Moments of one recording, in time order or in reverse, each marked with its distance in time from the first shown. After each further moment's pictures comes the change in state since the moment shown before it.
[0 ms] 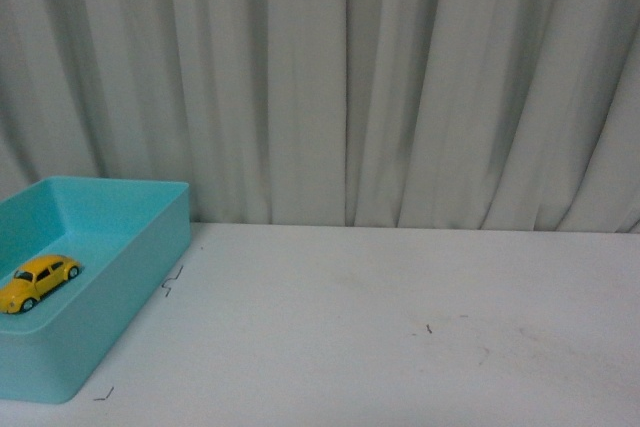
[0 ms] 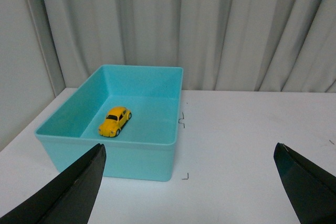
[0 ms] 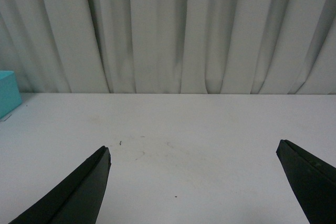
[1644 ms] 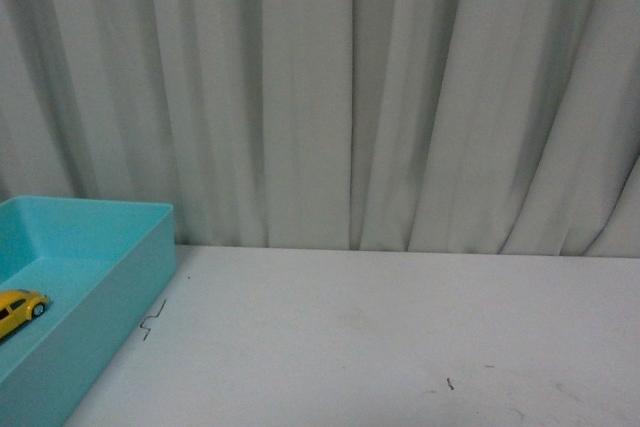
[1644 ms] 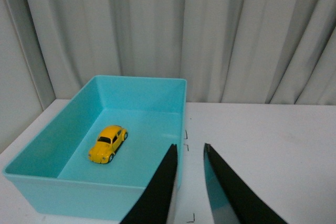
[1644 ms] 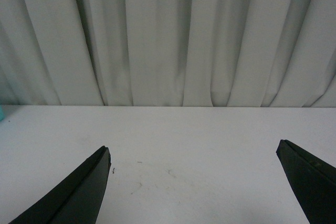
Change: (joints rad) left arm 0.000 0.000 0.000 0.000 0.000 0.000; right arm 0.000 0.000 0.000 0.000 0.000 0.000
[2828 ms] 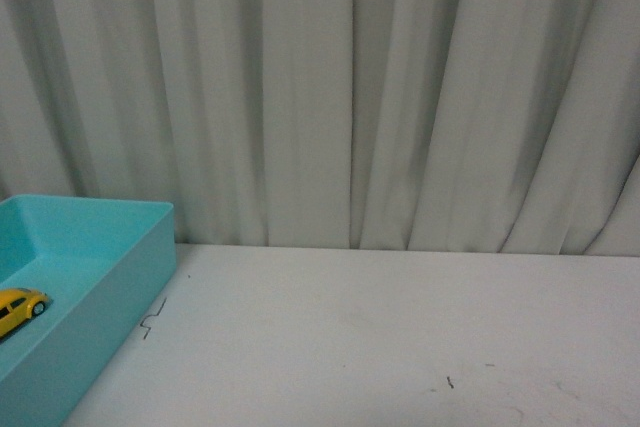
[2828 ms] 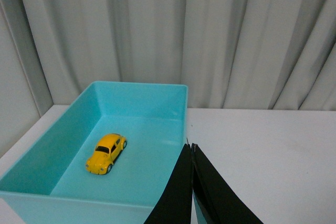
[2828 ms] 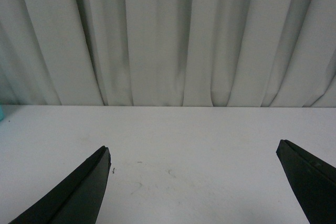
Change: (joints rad) left arm 0.000 0.322 0.000 0.334 0.000 0.001; right arm 0.000 0.000 0.000 0.000 0.000 0.000
